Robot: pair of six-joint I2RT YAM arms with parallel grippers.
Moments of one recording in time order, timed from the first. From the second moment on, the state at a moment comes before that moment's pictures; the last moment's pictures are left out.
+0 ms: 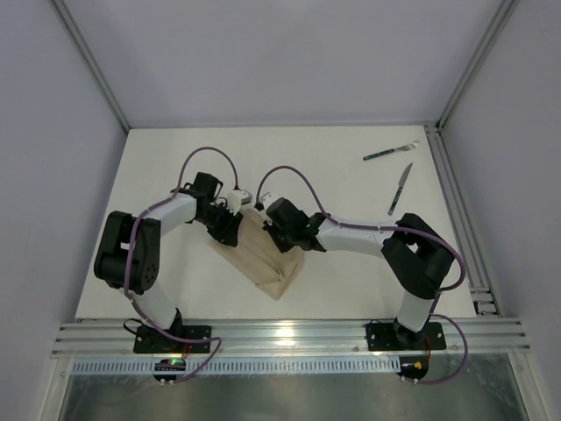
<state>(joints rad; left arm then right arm) -0.26 1.71 0.99 -0.57 0.51 0.46 0.90 1.79 1.10 -0.20 0.08 0.17</state>
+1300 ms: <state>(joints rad) -0.14 1.61 1.02 -0.68 0.54 0.45 1.19 1.85 1.08 -0.08 0.25 0.18</state>
